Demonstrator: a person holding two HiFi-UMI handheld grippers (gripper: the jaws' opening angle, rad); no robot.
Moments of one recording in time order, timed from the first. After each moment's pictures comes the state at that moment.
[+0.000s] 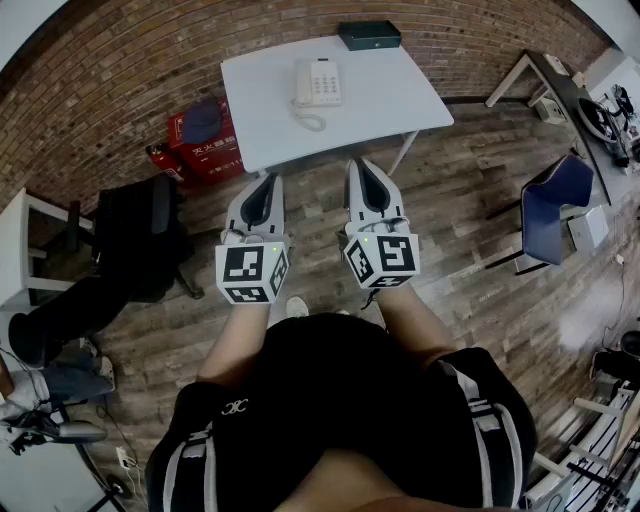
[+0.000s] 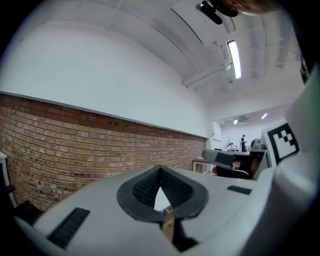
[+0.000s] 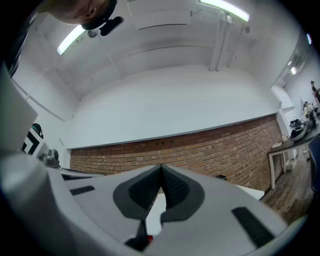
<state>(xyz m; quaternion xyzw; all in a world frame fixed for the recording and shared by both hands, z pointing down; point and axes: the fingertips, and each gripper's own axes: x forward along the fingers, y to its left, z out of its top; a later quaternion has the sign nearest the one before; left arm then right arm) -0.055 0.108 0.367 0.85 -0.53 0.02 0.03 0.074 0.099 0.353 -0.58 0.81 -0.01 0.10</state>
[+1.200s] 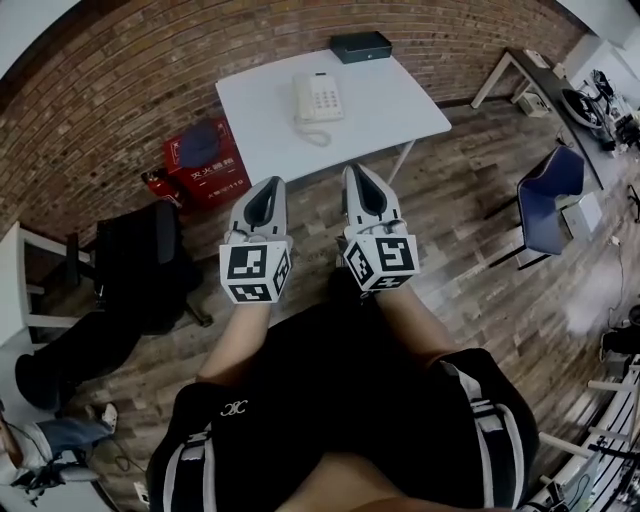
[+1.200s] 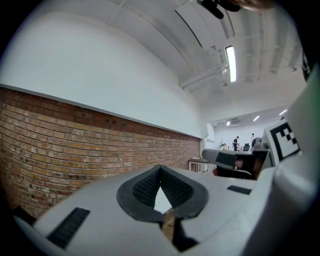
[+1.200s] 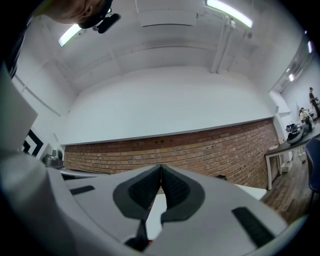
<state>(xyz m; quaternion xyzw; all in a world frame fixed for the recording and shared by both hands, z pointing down) -0.102 0.070 0.379 0.87 -0.49 0.02 0.02 0.020 0.074 0.364 -0.60 0.79 0.00 0.09</state>
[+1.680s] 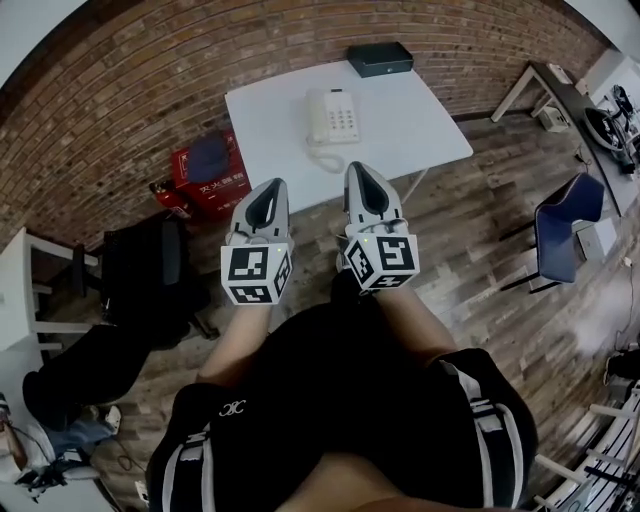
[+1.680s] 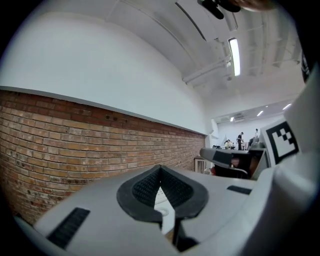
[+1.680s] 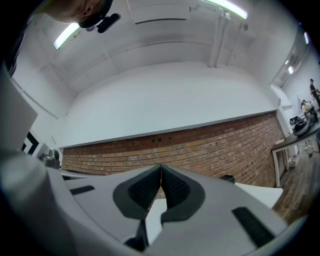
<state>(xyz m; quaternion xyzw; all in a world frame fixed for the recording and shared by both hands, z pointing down) -0.095 -0.034 0.388 0.86 -0.50 0.03 0.02 0.030 -0.040 0.375 -0.59 0.80 -0.01 0.11</state>
